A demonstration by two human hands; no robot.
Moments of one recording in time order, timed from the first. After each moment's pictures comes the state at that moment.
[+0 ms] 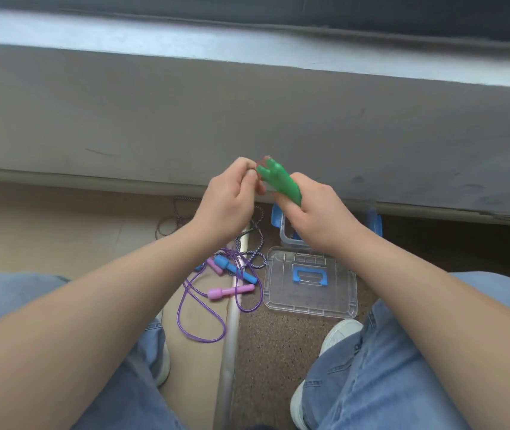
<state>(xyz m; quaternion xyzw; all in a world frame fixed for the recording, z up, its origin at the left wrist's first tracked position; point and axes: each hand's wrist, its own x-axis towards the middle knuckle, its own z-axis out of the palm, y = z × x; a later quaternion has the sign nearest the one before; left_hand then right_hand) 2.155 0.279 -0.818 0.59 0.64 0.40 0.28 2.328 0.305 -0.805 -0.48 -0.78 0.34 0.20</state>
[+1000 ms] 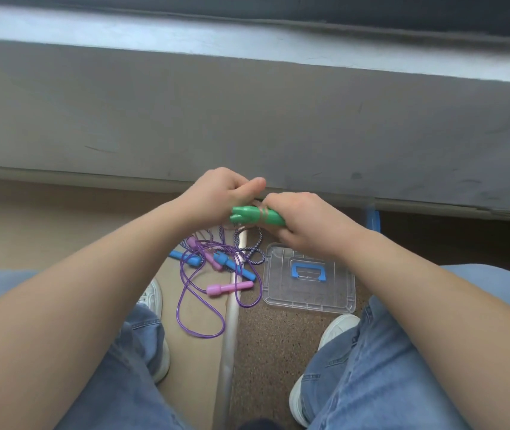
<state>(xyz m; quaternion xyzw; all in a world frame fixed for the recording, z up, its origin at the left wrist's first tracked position) 2.127 0.292 -0.817 0.66 0.62 0.20 0.37 2.327 0.297 -0.804 -0.33 -0.92 0.21 0.06</state>
